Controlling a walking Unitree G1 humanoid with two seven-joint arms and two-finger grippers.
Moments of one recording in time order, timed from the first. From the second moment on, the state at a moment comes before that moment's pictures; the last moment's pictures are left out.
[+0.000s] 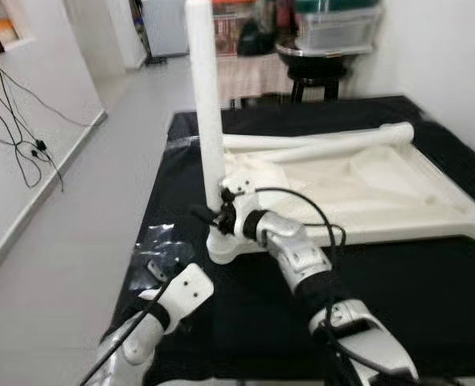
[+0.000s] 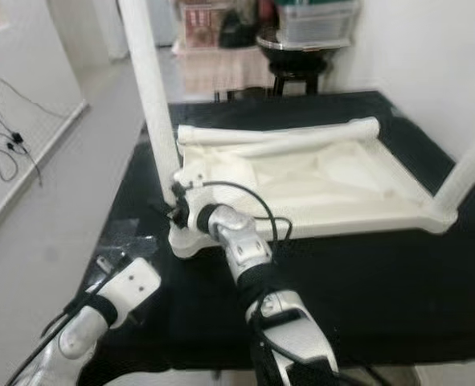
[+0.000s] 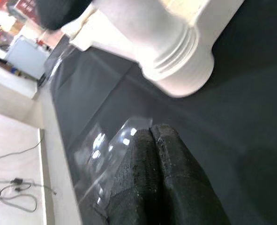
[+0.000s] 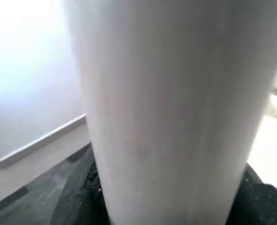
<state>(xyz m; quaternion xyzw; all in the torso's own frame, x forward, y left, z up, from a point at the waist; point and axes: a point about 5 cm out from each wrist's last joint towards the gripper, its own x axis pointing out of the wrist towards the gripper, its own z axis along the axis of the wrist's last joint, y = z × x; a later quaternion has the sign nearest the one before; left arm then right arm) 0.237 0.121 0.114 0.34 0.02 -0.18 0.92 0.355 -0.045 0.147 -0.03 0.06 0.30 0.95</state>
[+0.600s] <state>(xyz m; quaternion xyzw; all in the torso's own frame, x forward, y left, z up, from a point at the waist) 0.236 0.121 0.114 0.35 0.02 -0.18 0.92 0.364 -0.048 0.152 0.00 0.07 0.34 0.94</state>
